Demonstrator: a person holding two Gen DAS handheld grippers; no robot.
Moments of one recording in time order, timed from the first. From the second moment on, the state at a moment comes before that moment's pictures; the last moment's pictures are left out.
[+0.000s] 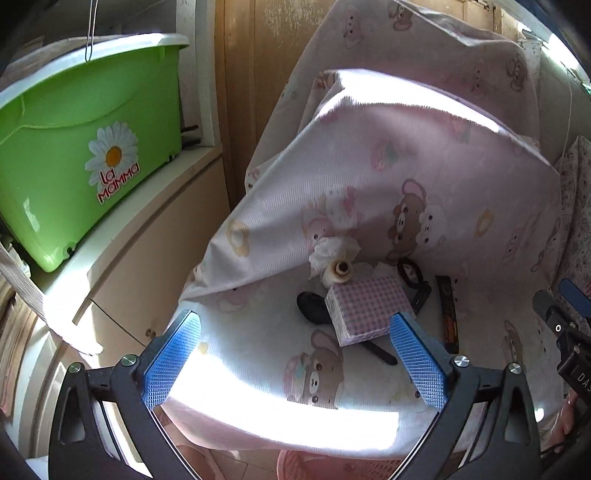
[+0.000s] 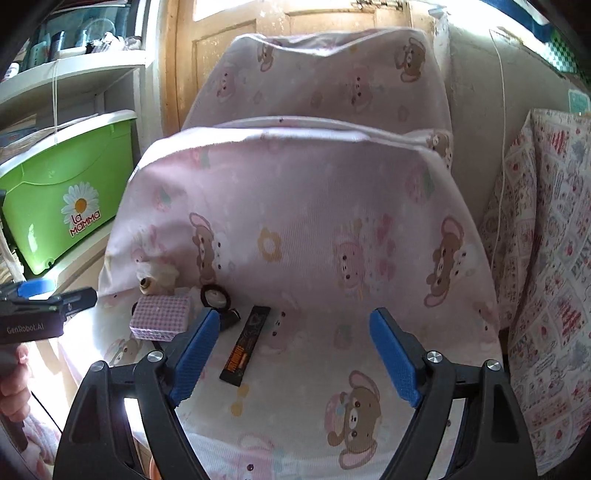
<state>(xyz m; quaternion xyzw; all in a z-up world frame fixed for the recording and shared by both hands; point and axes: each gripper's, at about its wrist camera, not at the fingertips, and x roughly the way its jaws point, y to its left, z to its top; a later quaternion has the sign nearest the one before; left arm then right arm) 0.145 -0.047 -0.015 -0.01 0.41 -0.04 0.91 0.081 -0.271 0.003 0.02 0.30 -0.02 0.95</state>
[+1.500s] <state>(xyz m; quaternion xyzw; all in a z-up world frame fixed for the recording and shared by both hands) 0.192 -0.119 -0.078 0.00 0.52 -0.05 0.85 0.097 -0.279 -0.025 -0.02 0.32 -0.08 0.94</state>
